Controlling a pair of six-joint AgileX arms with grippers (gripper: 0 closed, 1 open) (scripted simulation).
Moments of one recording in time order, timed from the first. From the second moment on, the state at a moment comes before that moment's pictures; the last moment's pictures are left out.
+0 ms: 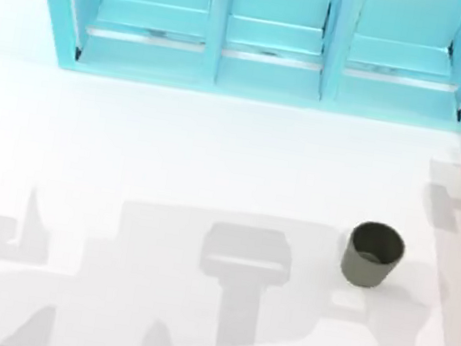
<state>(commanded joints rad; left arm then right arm) 0.00 0.00 0.00 0.00 0.00 0.00 0.02 1.64 1.50 -1.38 -0.01 0.02</state>
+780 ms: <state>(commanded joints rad) 0.00 0.00 0.00 0.00 0.00 0.00 0.40 1.85 1.56 -1.27 0.00 0.42</state>
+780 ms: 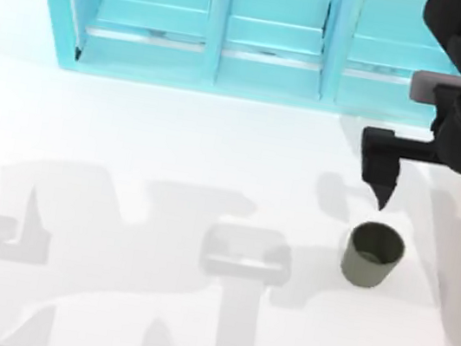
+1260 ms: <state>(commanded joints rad) 0.00 0.00 0.00 0.00 0.00 0.00 0.41 1.92 1.36 -1.01 0.00 0.42</state>
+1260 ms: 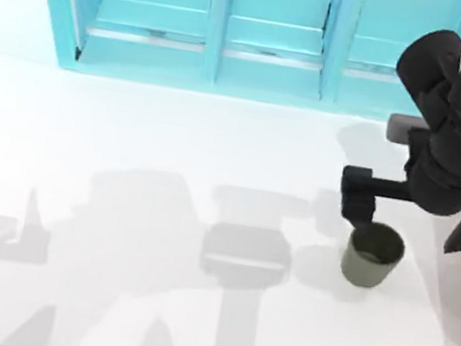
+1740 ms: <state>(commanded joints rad) 0.00 0.00 0.00 0.00 0.00 0.00 0.41 1.95 1.28 -0.89 0.00 0.43</state>
